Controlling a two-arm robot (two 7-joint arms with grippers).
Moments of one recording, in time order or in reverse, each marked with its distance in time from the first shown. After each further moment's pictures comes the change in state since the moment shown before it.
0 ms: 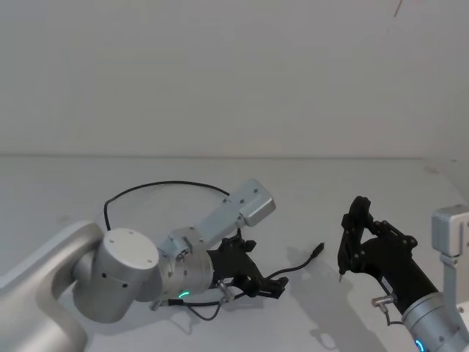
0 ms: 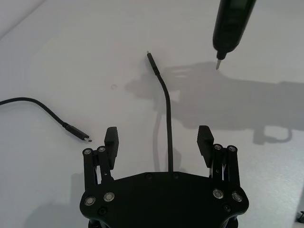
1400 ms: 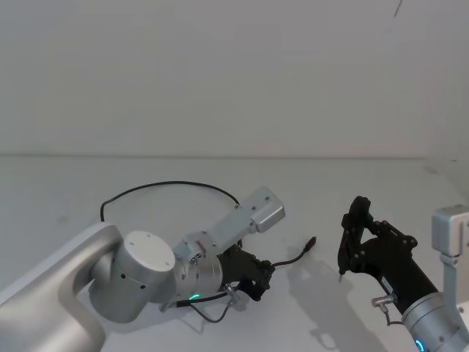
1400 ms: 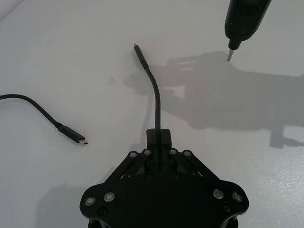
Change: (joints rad) left arm -0.028 -0.045 0.033 0.076 0.041 0.003 0.015; right arm 0.000 0.000 0.000 0.000 0.000 0.000 0.000
